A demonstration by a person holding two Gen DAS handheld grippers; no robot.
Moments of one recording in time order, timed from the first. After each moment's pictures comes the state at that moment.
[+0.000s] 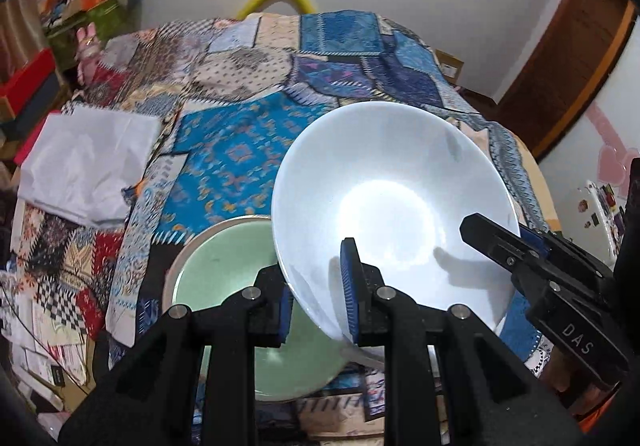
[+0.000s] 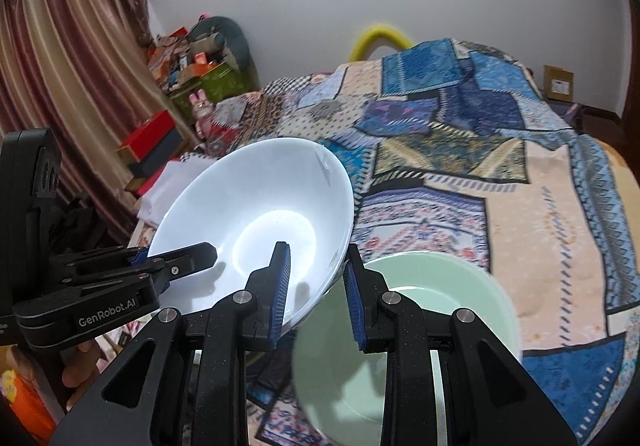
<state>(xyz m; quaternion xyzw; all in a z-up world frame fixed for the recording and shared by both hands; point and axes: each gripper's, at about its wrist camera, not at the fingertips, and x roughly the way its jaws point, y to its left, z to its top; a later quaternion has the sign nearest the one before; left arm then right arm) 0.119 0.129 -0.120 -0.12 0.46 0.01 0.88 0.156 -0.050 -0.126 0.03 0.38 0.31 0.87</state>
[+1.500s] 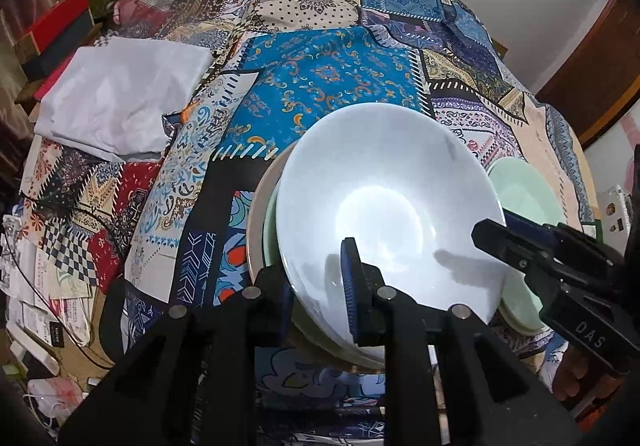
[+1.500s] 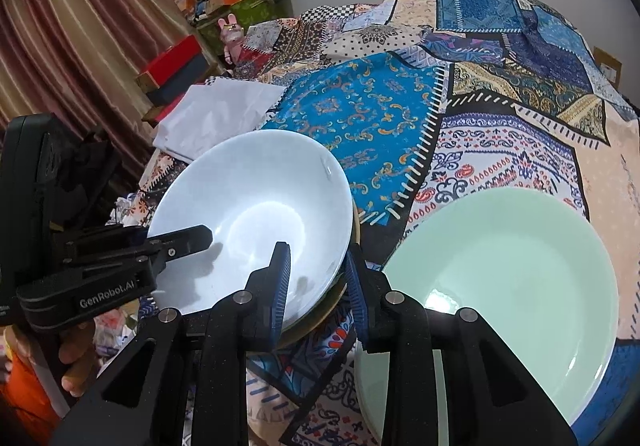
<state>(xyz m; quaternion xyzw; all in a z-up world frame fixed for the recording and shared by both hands) 0.085 0.187 -0.188 -0.15 0.51 0.06 0.84 0.143 0.010 -0.184 -0.02 0.46 0.36 0.81</state>
